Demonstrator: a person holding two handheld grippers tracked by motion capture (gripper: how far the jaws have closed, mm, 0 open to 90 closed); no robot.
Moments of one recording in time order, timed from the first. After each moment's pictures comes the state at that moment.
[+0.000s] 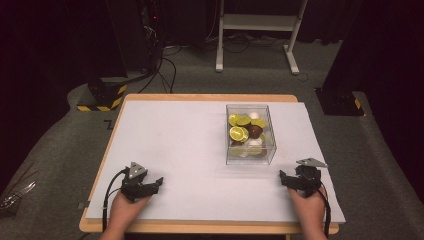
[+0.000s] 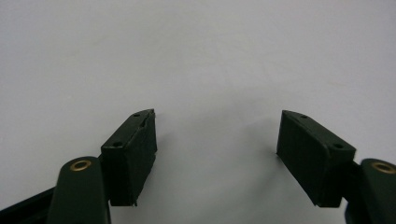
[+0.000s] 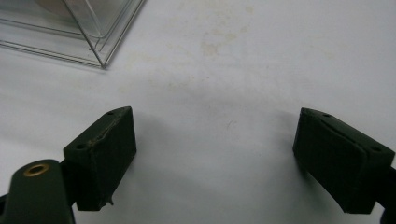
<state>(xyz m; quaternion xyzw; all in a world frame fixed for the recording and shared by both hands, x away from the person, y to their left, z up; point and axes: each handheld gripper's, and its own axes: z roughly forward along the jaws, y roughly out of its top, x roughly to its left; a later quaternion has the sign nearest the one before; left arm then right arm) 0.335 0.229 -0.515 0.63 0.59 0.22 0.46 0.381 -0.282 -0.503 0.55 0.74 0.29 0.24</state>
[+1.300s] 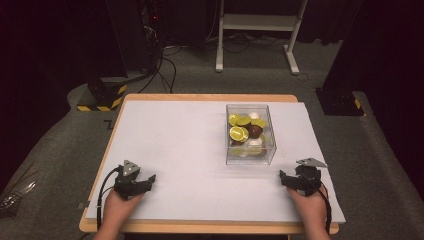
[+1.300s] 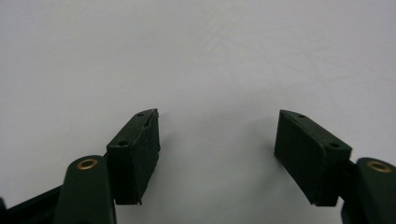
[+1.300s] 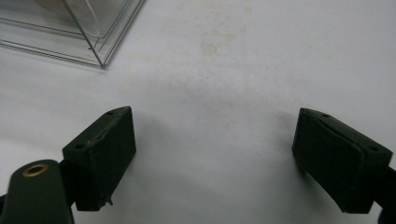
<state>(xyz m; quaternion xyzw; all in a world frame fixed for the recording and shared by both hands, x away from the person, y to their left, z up) 0.341 0.247 -0.516 0.61 0.60 0.24 0.45 0.381 -0.282 -0.502 0.55 0.74 0.29 0.24</state>
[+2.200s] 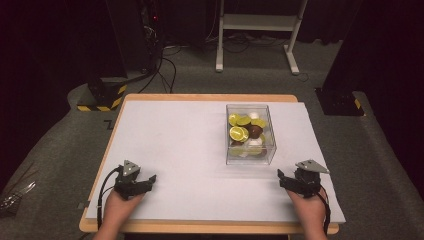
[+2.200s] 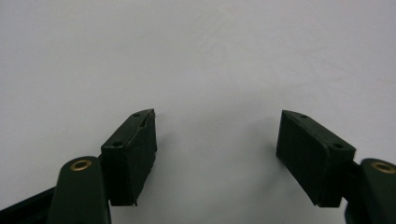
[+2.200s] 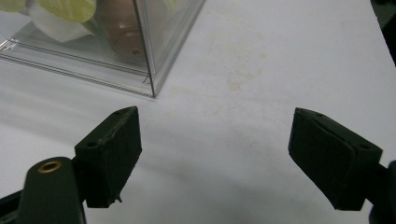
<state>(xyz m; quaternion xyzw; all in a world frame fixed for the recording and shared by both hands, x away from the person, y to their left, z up) 0.341 0.247 -0.516 0.61 0.60 0.24 0.45 0.359 -0.267 -0.480 0.52 0.73 0.34 0.28</state>
